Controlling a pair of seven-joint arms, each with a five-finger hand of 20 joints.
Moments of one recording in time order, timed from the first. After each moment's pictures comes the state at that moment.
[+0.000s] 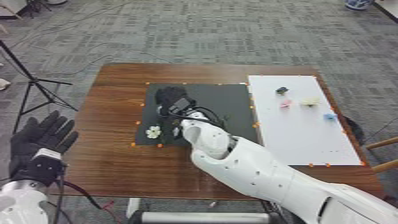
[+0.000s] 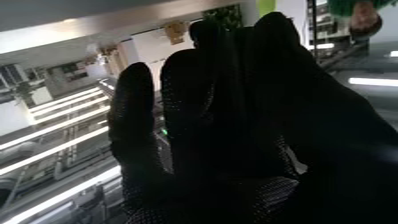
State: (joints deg) left arm 138.7 -45.6 -106.3 -126.9 -0.9 26.4 24.8; right arm -51.8 -76.9 22.3 -76.7 -128.2 15.5 21.0
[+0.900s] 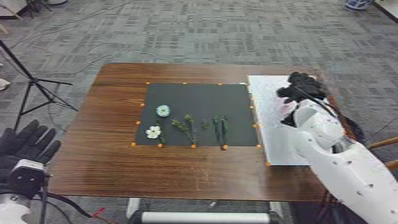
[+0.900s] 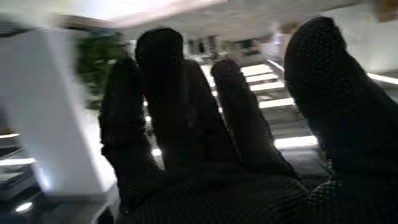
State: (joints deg) left arm 146.2 -48.2 -112.1 -128.9 -2.6 26.5 27.5; right arm -74.4 -51.2 62.5 -94.9 -129.6 1.7 39.0
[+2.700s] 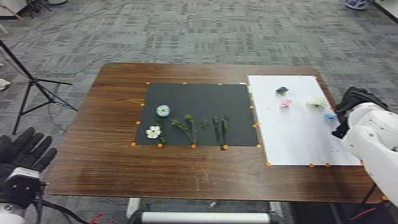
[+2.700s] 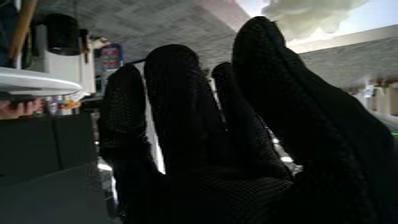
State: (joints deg) left arm 151.2 -48.8 -114.4 -130.5 -2.7 26.5 28.2; right arm -82.1 -41.1 76.5 -96.7 -117.5 -11.4 46.8
